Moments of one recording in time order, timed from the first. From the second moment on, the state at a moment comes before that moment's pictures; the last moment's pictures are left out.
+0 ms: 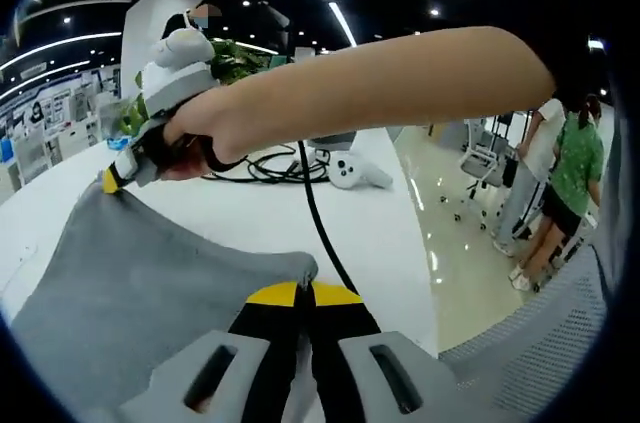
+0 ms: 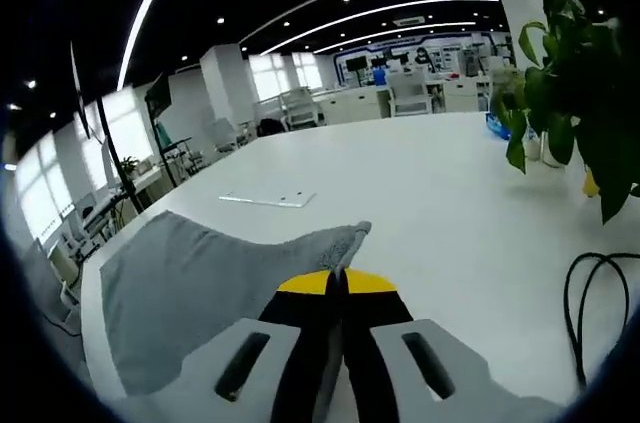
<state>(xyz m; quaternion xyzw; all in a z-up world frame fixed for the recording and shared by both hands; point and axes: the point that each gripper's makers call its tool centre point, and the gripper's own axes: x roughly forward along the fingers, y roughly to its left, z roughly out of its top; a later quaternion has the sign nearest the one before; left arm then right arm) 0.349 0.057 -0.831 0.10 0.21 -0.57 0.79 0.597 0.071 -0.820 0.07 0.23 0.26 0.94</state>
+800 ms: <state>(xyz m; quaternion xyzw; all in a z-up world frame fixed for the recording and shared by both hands) 0.345 0.118 -0.752 0.10 0.13 -0.53 0.83 0.588 0.124 -0.737 0.10 0.19 0.27 0.94</state>
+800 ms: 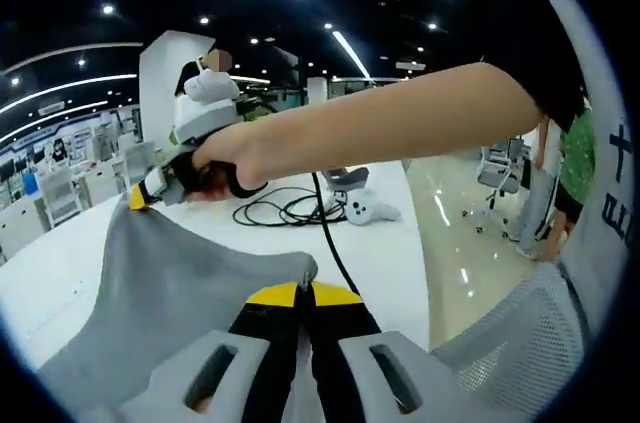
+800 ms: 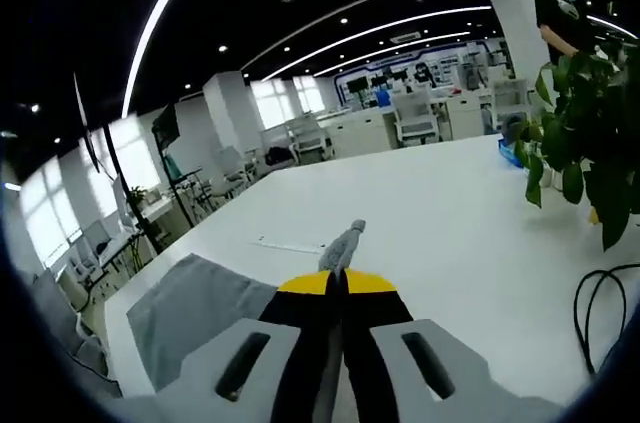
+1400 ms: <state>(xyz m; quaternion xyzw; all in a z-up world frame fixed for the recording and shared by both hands) 0.338 0.198 -0.713 0.10 0.09 -0.48 0.87 0.583 0.188 -0.684 0.13 0.16 0.30 0.93</state>
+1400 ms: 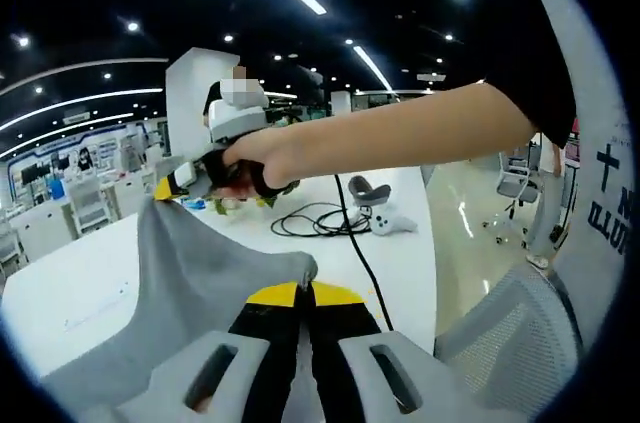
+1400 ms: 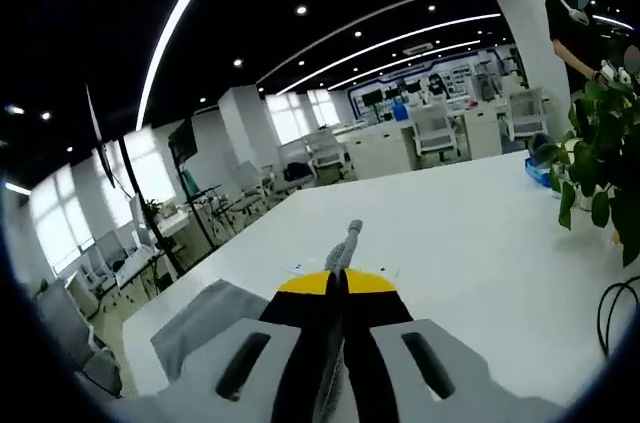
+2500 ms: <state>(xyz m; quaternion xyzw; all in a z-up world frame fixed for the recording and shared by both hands) 0.329 0.405 -0.668 0.07 0.06 -0.32 0.94 0.565 0.368 -0.623 0.16 0.14 0.36 0.91</state>
